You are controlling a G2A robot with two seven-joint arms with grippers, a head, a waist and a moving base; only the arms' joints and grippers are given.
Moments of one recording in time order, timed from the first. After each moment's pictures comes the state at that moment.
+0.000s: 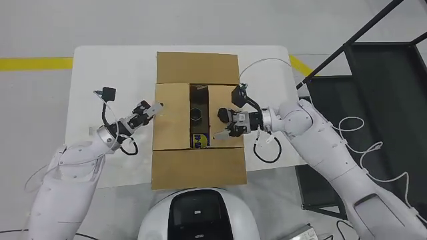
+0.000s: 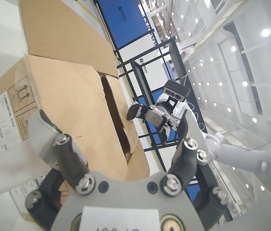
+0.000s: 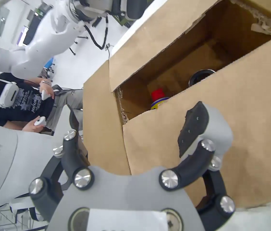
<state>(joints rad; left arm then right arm) 1.34 -1.11 -1.37 -1.61 0.03 -0.42 -0.67 -1.00 -1.03 0.97 -1.38 -0.18 -0.82 0.86</state>
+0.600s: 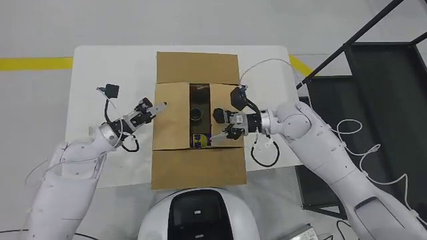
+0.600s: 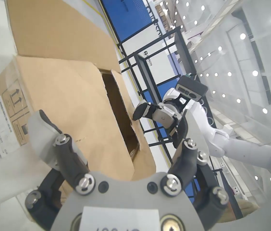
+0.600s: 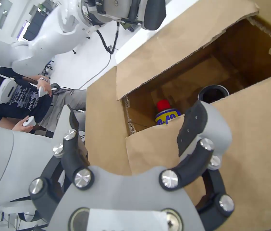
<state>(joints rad) 1.33 -1.11 -1.38 -1.63 0.03 -0.44 -0.64 -1.06 -1.01 1.02 -1.44 -0.14 -0.90 0.78</state>
